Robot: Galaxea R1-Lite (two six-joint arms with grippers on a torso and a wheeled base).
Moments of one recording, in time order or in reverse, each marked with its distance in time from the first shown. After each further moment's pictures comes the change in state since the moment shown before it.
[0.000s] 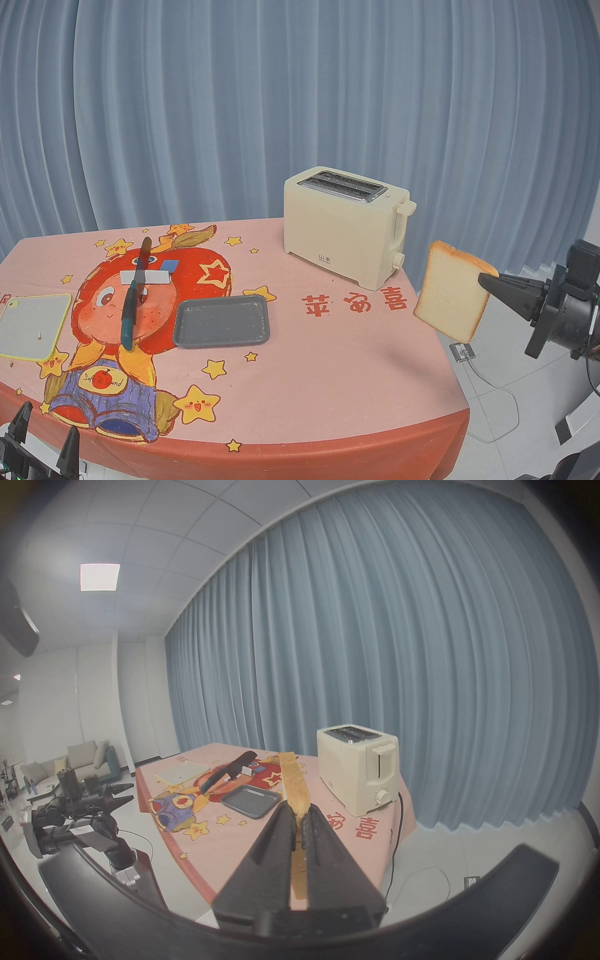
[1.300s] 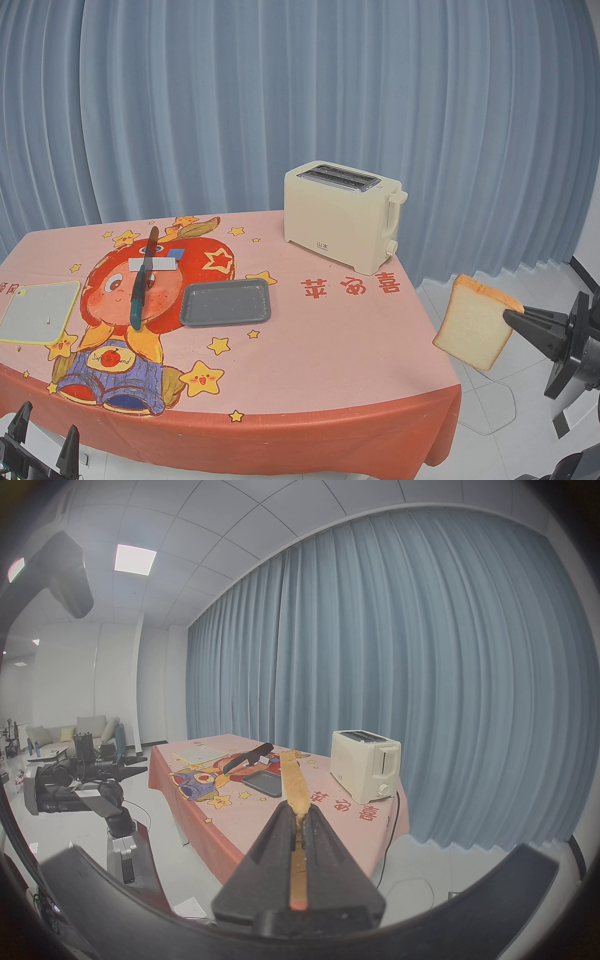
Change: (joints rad) left arm 0.000 0.000 0.000 0.000 0.003 -0.001; right arm 0.036 -0.167 0.140 -0.003 0.003 -0.127
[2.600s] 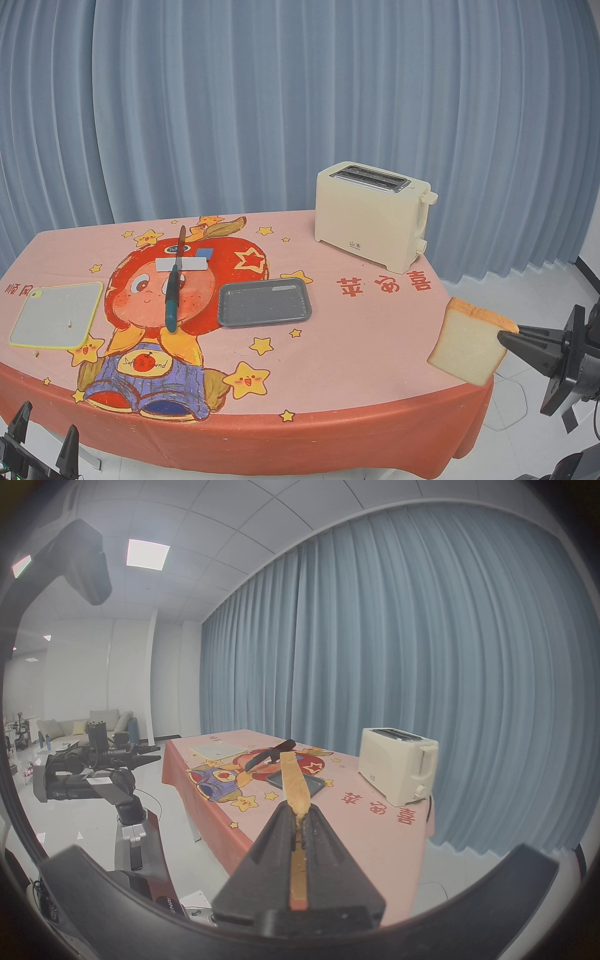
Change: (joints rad) left arm -0.002 0.001 0.000 0.001 0.001 -0.001; right arm 0.017 -0.001 0.035 0.006 0.042 -0.023
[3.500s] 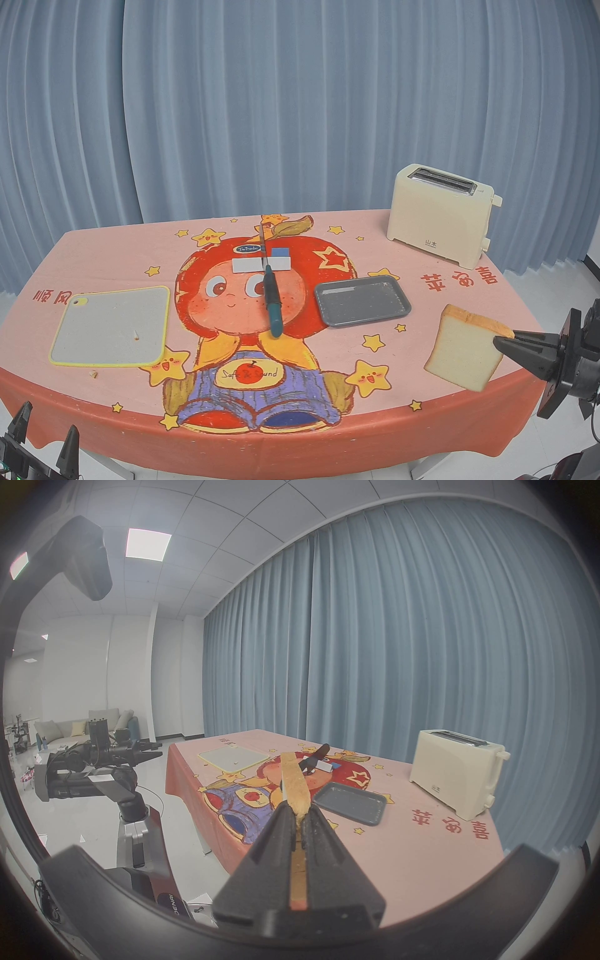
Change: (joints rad) left arm 0.000 0.000 0.000 -0.001 -0.002 0.001; right arm 0.009 0.002 0.005 0.006 0.001 0.001
